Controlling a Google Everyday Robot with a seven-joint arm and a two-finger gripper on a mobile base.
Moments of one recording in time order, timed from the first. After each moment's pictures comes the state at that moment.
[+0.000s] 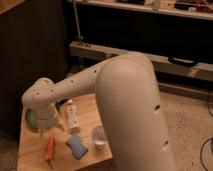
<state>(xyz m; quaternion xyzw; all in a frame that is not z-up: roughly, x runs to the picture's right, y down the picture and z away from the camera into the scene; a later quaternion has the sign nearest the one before) -0.277 0.209 0.708 -0.36 0.18 0.50 0.76</state>
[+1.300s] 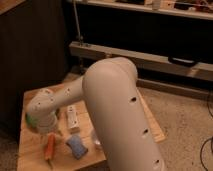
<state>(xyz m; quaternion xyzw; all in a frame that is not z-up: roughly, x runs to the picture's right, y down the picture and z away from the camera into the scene) -0.297 0.247 0.753 -0.37 0.17 0.53 0.75</state>
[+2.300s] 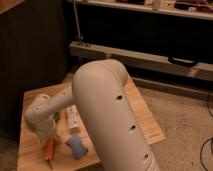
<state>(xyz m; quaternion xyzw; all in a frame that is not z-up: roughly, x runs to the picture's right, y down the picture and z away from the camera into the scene) -0.304 0.272 0.767 -0.37 0.20 0.52 0.74</state>
